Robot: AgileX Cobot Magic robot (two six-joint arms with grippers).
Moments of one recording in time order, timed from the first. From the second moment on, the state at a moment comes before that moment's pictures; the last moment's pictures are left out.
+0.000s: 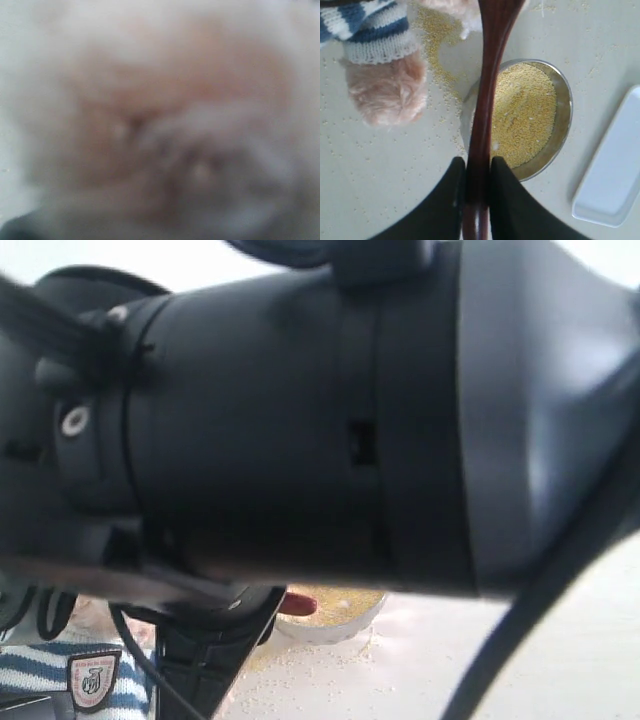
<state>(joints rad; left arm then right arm) 0.06 0.57 -0.05 -1.09 0.75 0.50 1.33 1.78 -1.47 -0.48 1.21 0.05</state>
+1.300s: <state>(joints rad) 0.06 0.57 -0.05 -1.09 0.75 0.50 1.09 1.77 -1.19 -0.65 1.22 0.08</state>
